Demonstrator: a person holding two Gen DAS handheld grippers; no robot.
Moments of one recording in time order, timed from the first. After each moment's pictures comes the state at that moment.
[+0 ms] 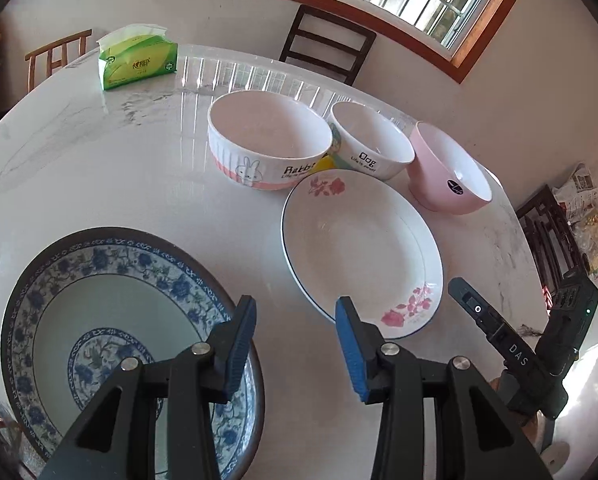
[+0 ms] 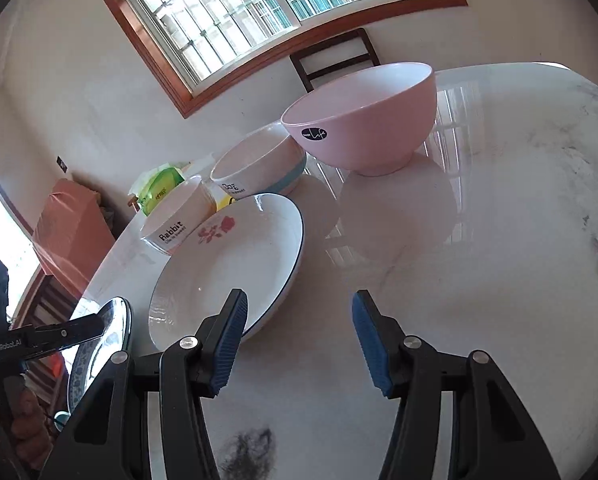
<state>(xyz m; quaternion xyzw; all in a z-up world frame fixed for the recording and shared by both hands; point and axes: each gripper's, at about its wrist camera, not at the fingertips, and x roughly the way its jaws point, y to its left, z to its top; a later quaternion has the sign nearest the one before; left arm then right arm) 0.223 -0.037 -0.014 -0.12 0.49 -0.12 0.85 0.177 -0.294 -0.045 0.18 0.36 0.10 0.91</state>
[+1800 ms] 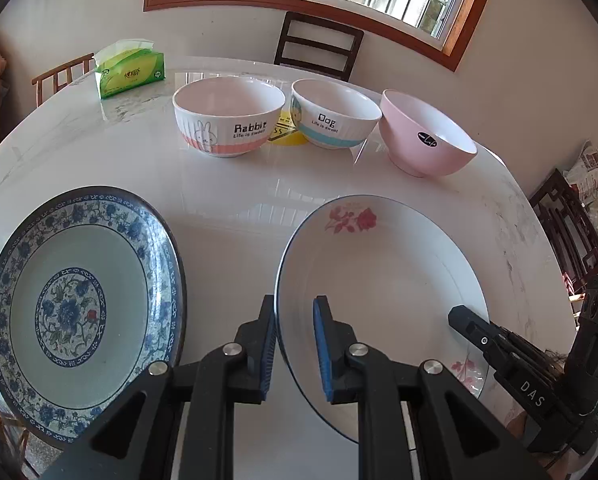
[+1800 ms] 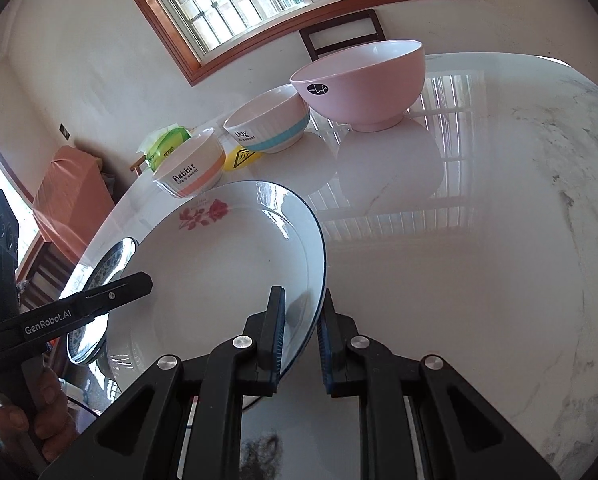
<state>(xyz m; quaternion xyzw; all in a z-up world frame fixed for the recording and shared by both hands) 0.163 -0.097 -0.033 -0.08 0.46 -0.10 0.88 0.111 -0.297 -0.047 0.16 0.40 0.12 0.89</state>
